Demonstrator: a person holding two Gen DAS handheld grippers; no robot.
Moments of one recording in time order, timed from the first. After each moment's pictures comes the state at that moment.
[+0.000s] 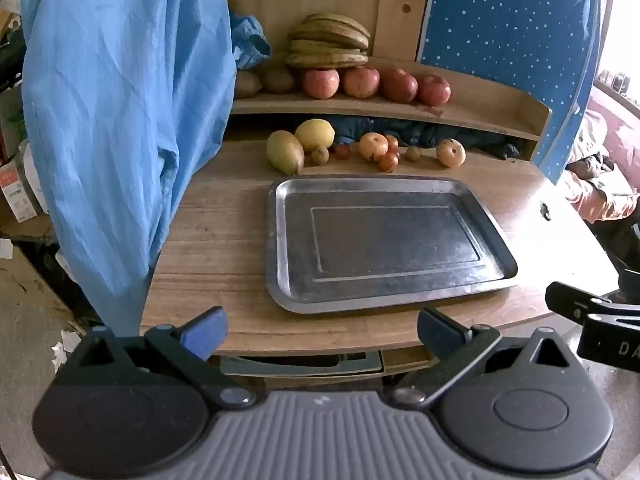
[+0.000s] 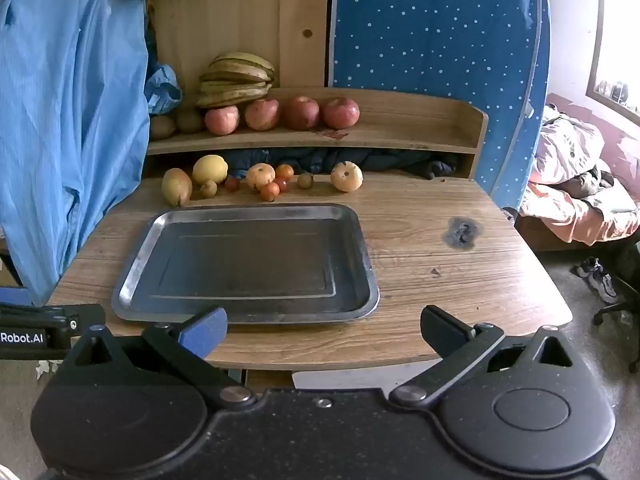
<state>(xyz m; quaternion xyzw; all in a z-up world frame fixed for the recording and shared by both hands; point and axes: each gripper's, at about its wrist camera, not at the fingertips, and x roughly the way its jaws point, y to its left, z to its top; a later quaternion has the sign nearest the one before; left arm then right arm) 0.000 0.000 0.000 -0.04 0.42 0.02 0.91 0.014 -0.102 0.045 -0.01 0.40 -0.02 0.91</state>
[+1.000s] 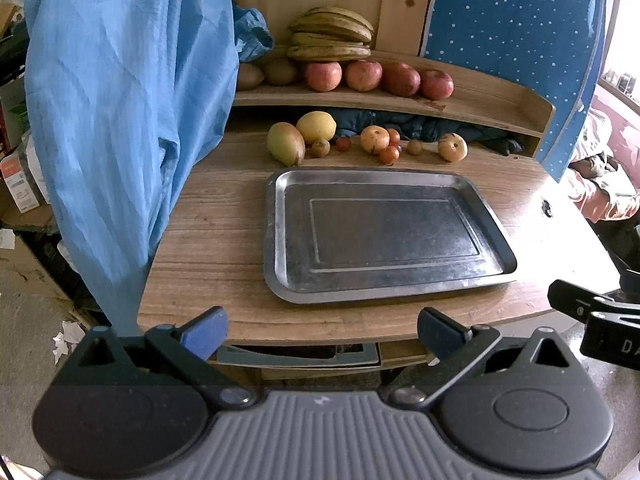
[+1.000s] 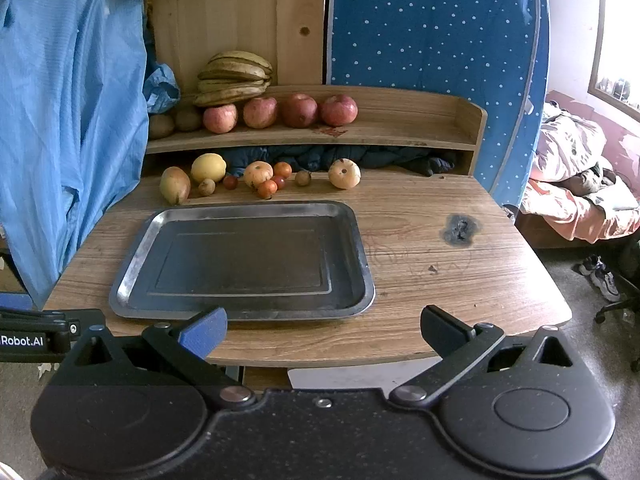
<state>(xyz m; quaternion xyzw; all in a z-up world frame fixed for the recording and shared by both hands) -0.003 -0.002 -0.007 -0.04 0.42 0.02 0.90 0.012 -0.108 0.042 -0.01 0.41 -0.02 0.91</state>
